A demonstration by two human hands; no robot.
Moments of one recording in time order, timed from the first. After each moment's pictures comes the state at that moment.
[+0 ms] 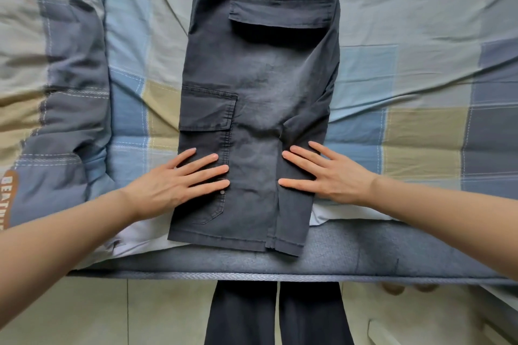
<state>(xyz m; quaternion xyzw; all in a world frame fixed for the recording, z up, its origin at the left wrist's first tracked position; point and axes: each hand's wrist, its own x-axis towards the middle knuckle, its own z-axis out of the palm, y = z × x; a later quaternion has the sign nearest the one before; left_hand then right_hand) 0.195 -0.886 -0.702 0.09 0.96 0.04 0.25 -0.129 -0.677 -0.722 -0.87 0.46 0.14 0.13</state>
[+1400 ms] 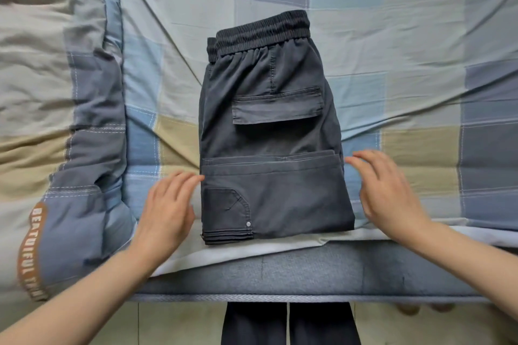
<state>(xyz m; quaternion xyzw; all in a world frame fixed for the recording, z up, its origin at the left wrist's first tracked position) 0.194 -0.852 -0.674 -0.32 0.92 0.21 0.07 -0.147 -0.648 -0.665 -0.59 0.78 -0.09 0.17</state>
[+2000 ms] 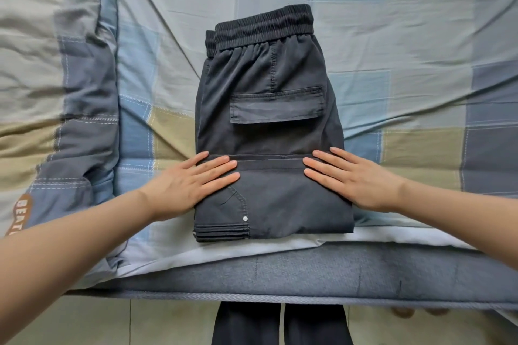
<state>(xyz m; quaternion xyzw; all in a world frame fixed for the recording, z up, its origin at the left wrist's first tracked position) 0.158 -0.898 -0.699 0.03 0.95 0.08 0.30 -0.176 -0.685 -0.695 -0.83 0.49 0.17 0.19</state>
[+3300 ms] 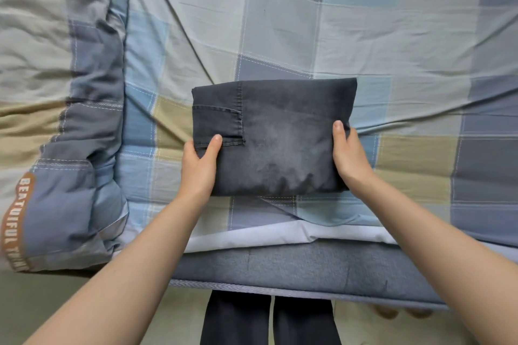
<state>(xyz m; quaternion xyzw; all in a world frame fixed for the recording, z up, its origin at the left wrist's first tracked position) 0.094 -0.845 -0.687 -0.71 0.42 0.55 -0.12 -0.141 -0.733 -0.699 -0.11 0.85 -0.29 0.42</state>
